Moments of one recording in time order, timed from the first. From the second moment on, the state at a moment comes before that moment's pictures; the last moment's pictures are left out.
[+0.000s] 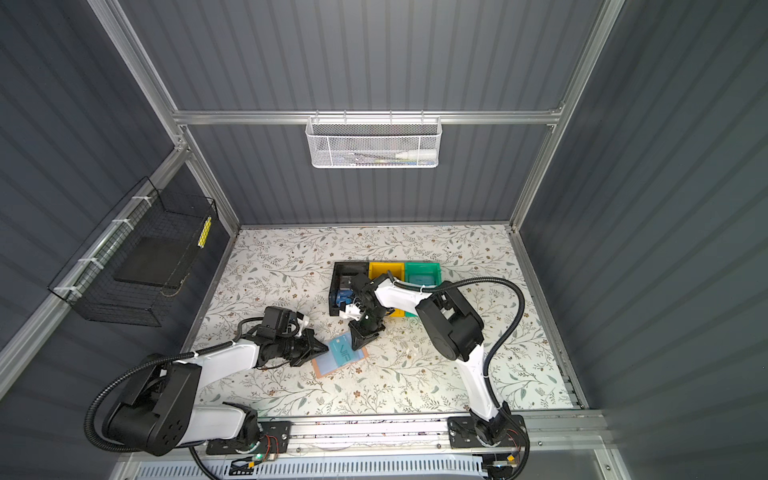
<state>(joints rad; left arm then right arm) -0.30 1.34 0.42 -0.12 0.62 -0.78 0.78 2.15 1.51 -0.88 -0.60 0.05</state>
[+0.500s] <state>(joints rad) -0.25 1.29 0.37 -0.05 0.70 -0.82 0.78 2.15 1.51 -0.88 -0.60 0.05</state>
